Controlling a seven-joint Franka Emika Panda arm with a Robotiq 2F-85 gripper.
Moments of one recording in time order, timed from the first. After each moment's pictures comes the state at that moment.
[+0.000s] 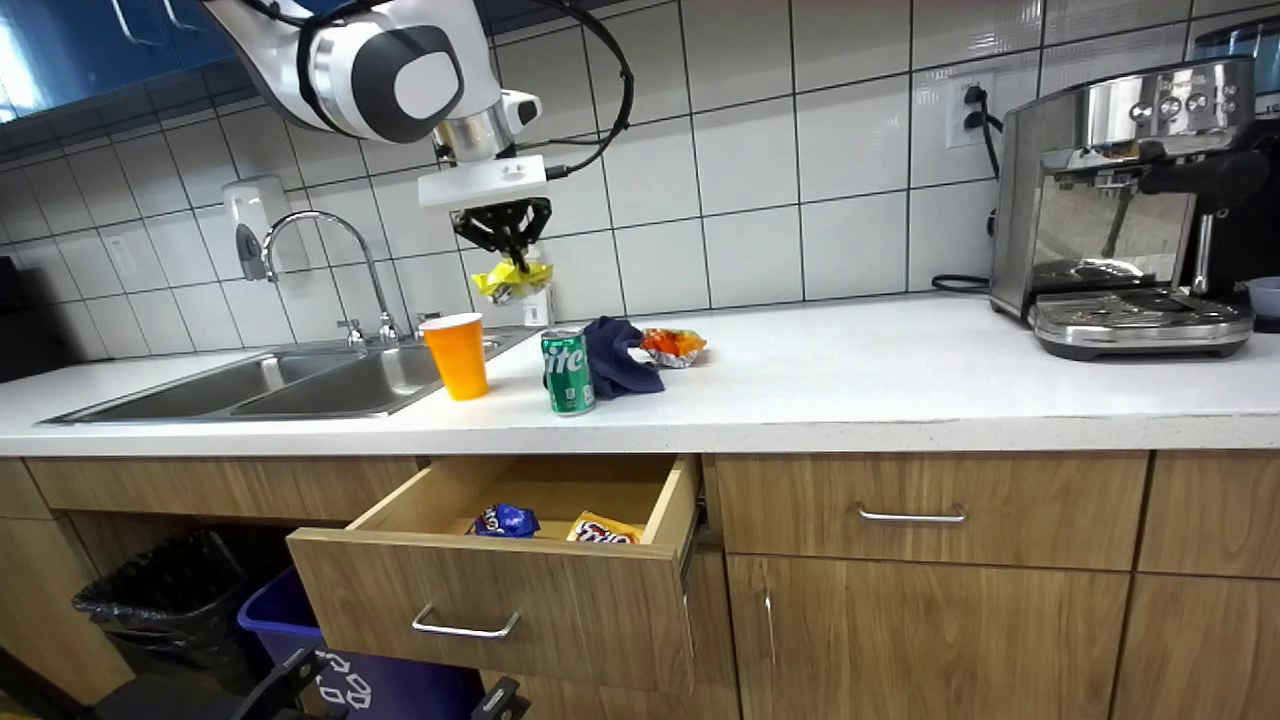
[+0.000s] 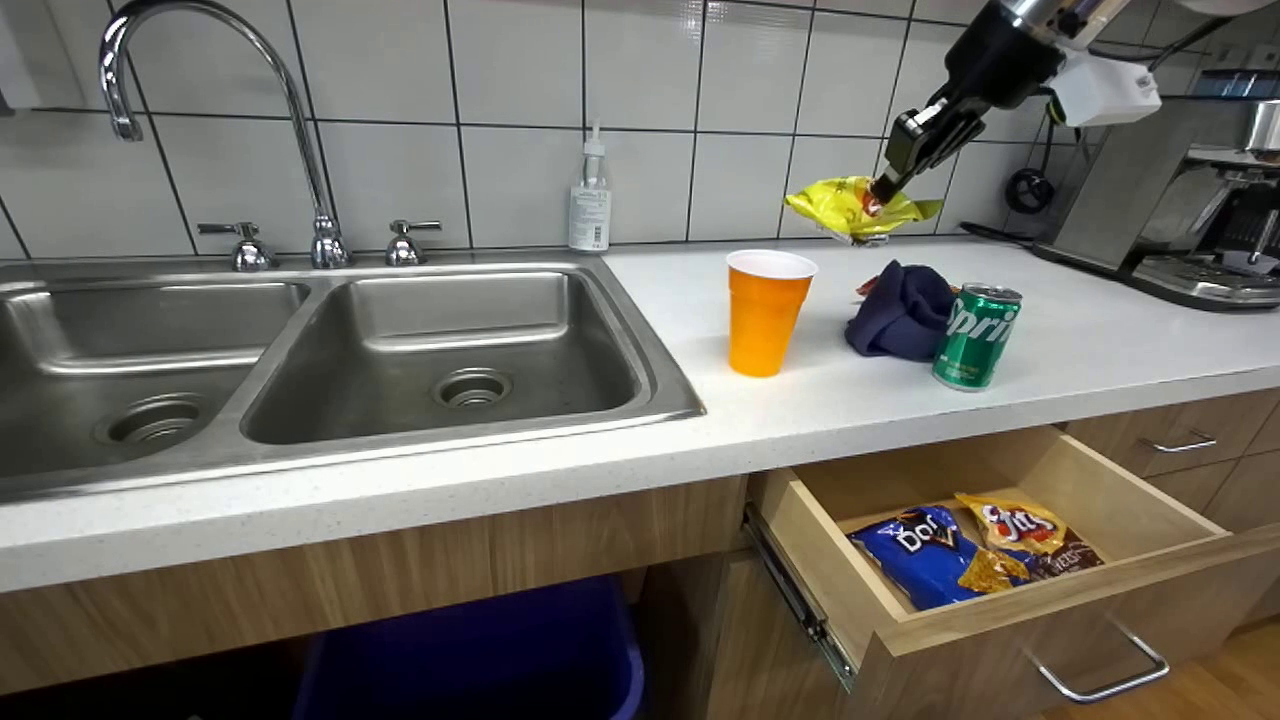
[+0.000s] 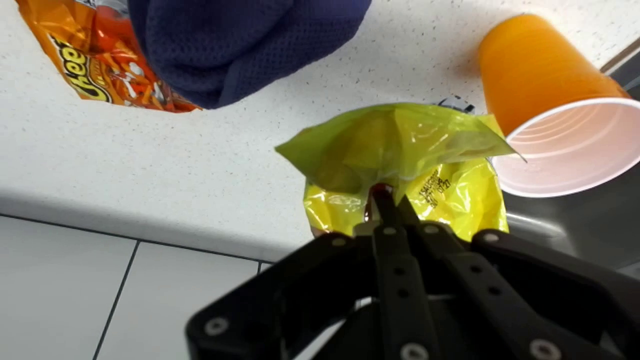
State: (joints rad) arm -0.15 0.02 0.24 -2.28 0.39 2.84 -0.74
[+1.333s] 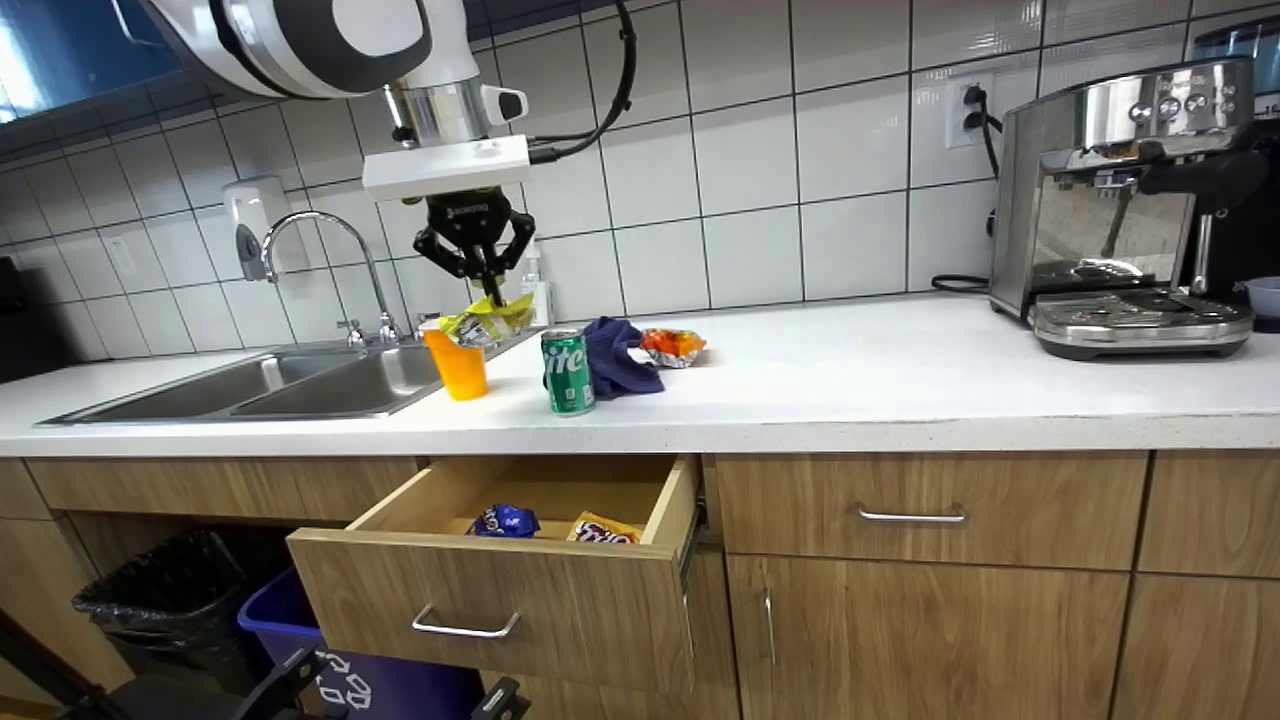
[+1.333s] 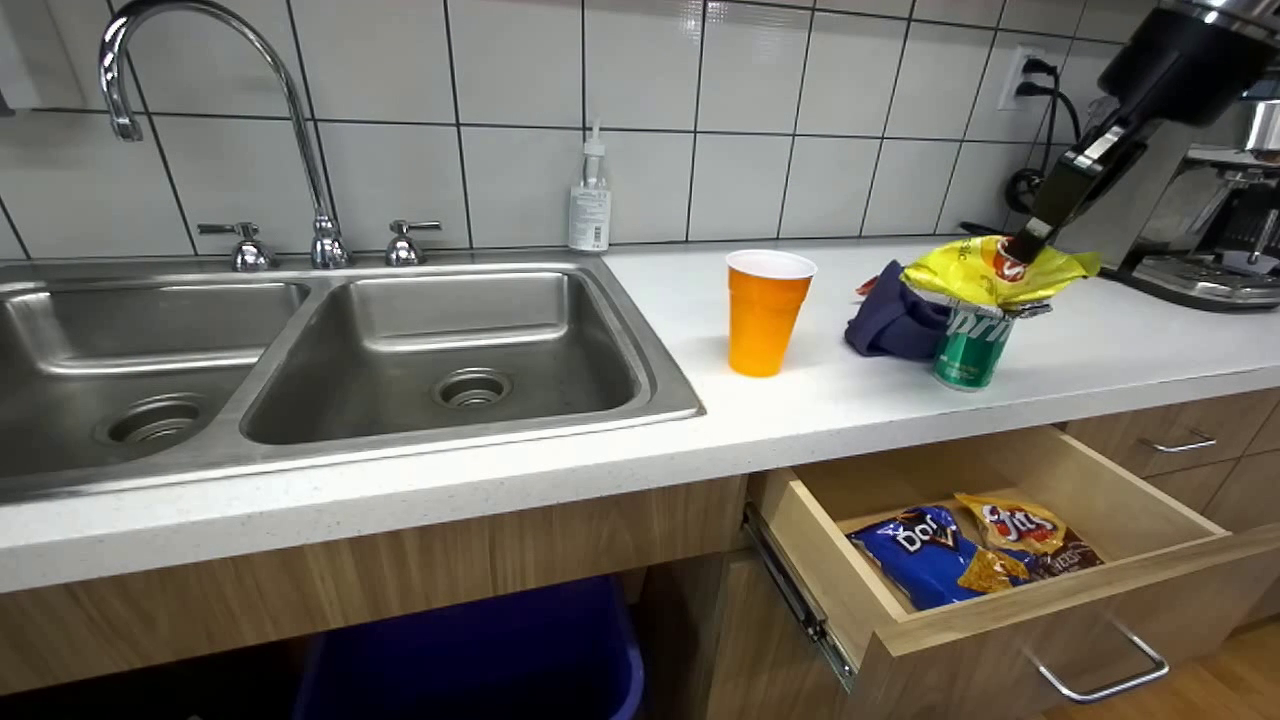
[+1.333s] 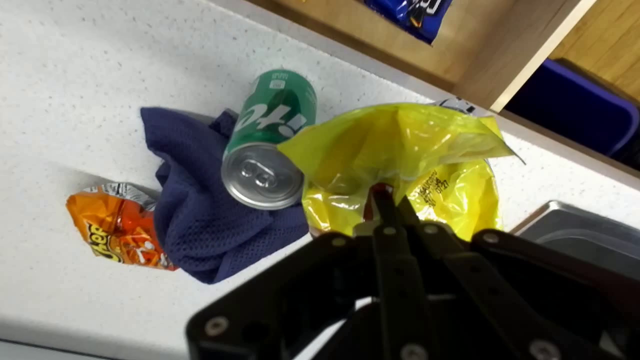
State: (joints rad) arm 0.04 -0.28 -0.04 -2.56 0.25 2.60 -0.74
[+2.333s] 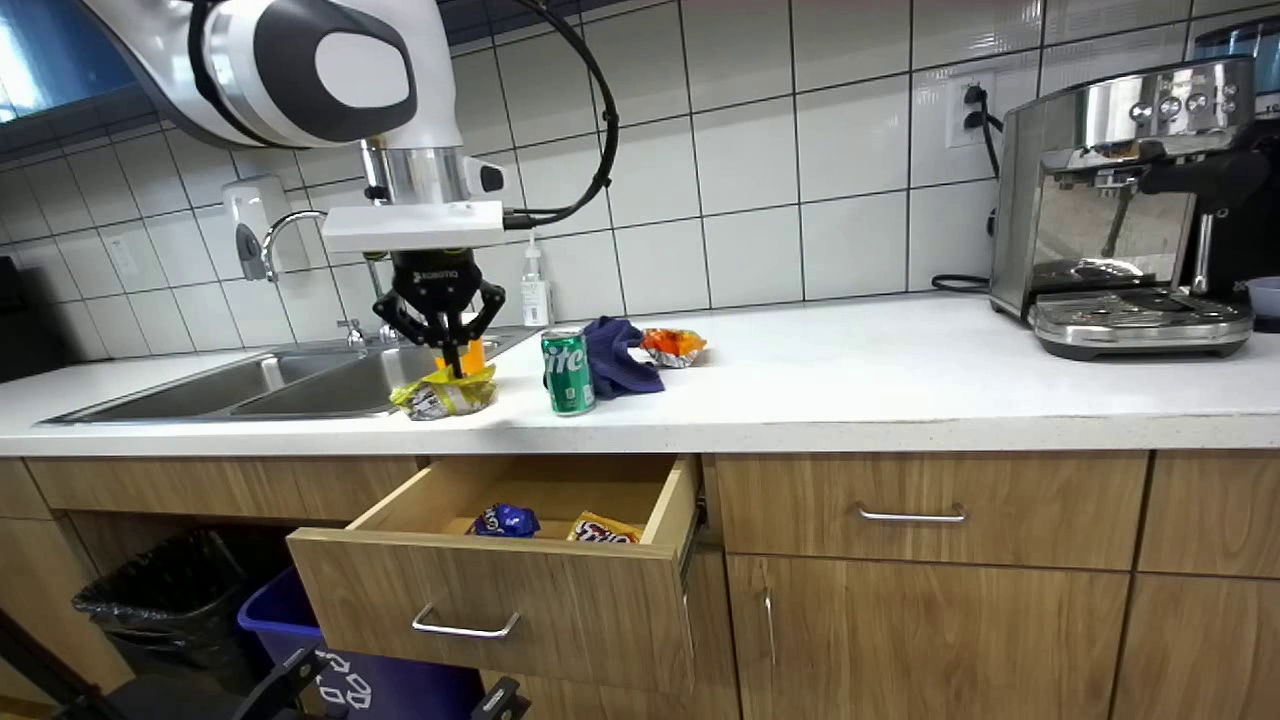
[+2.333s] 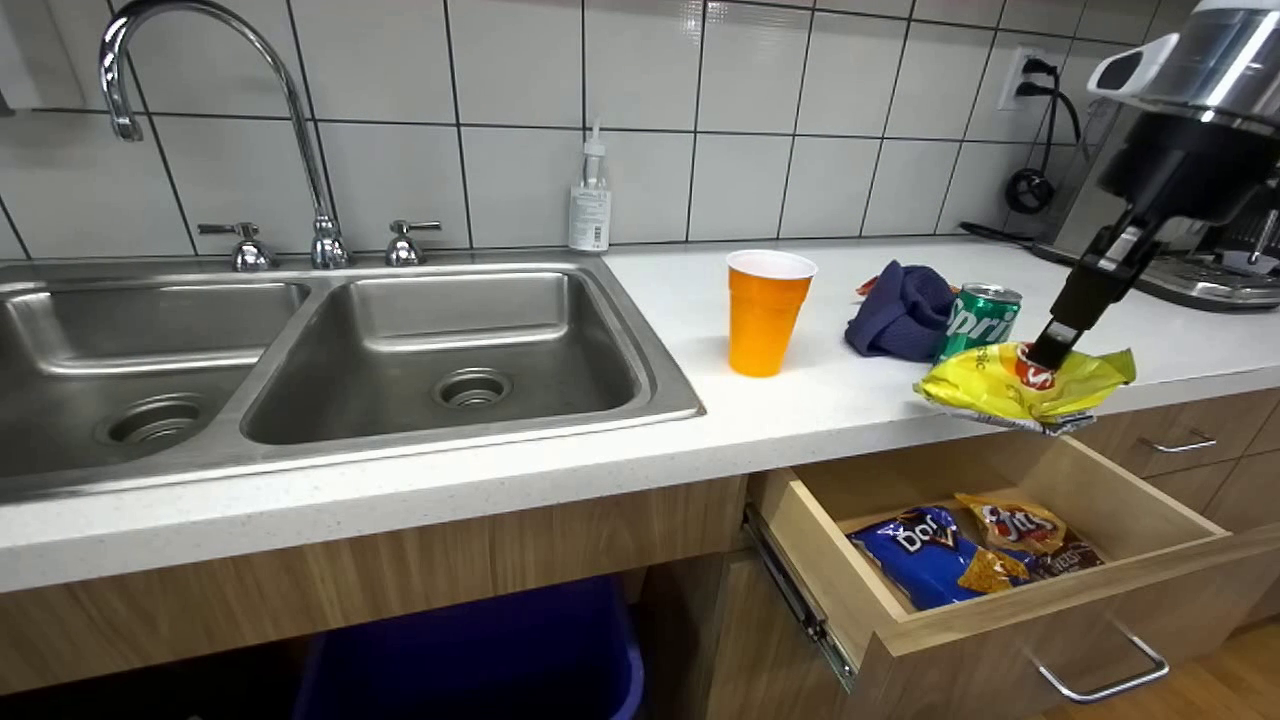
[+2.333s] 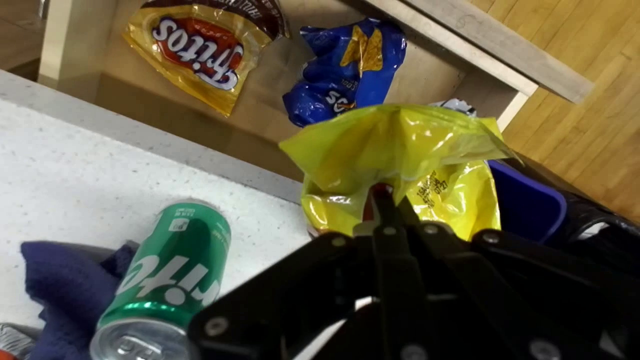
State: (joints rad) arm 0.08 -0.27 -0.05 -2.66 0.23 2.50 -0.73
